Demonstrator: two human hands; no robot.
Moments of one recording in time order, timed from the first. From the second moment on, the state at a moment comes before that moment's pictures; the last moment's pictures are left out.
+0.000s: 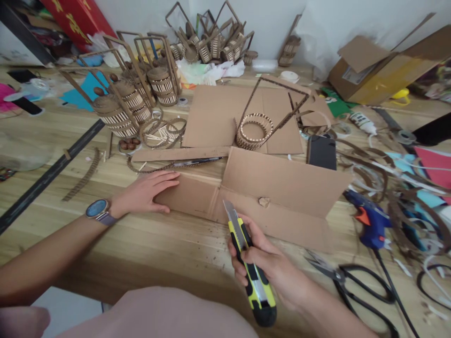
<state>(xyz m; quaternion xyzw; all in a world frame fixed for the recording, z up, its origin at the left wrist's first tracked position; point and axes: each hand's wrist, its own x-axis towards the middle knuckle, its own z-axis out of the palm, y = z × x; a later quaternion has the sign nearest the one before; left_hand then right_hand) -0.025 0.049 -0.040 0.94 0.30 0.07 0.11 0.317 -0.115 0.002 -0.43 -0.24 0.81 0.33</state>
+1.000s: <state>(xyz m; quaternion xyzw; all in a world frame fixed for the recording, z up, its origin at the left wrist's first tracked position) 0.123 0.040 -0.040 0.93 0.36 0.03 0.07 0.295 -0.037 0.031 -0.47 -0.84 0.11 -0.25</state>
